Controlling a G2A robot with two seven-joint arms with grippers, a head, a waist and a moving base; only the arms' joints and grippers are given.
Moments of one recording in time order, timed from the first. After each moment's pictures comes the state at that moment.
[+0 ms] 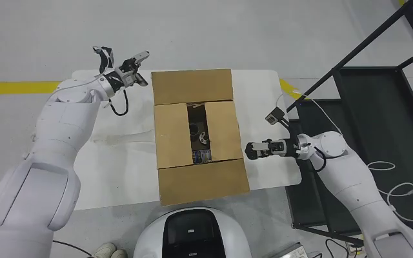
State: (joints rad) left arm 0.27 -1.35 -0.86 -0.22 -0.57 -0.46 -0.98; right arm -1.15 -0.86 1.21 -1.32 0.64 -0.46 1.35
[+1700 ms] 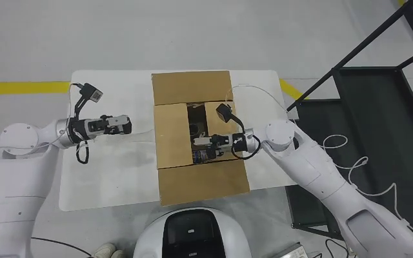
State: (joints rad) left arm 0.93 -0.97 -1.33 -1.27 -0.48 -0.37 -1.37; right arm -0.92 -0.99 0.84 -1.46 0.44 0.02 0.99
